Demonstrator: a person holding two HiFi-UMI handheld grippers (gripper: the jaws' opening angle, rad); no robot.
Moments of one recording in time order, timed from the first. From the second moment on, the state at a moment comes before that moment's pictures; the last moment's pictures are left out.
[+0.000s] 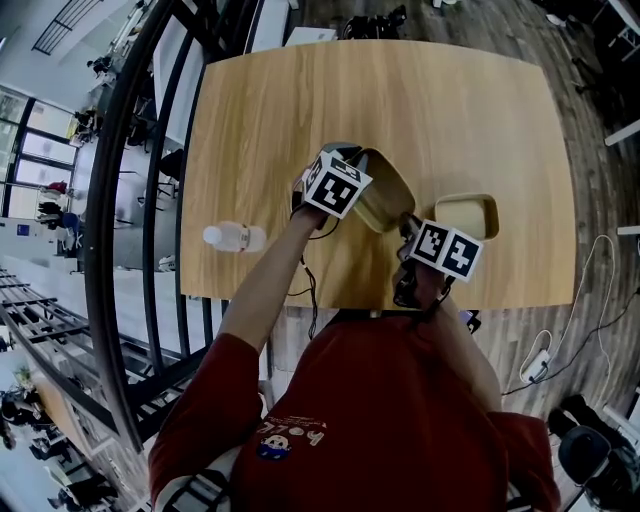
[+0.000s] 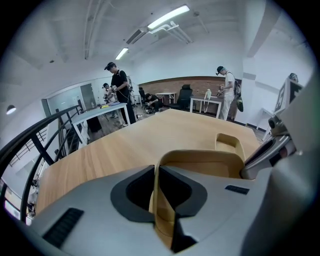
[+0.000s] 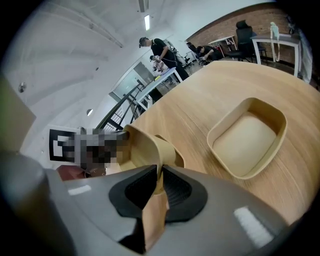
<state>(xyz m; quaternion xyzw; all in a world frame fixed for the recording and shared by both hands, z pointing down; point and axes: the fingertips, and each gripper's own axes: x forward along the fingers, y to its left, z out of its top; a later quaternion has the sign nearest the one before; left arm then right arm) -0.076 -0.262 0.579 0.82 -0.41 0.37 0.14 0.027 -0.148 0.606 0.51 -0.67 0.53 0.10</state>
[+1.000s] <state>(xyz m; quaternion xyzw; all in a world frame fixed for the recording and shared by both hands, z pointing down) -0.060 -0.272 0.630 0.82 -0.35 0.44 0.14 0.031 -0.144 0.637 0.52 -0.61 0.59 0.09</state>
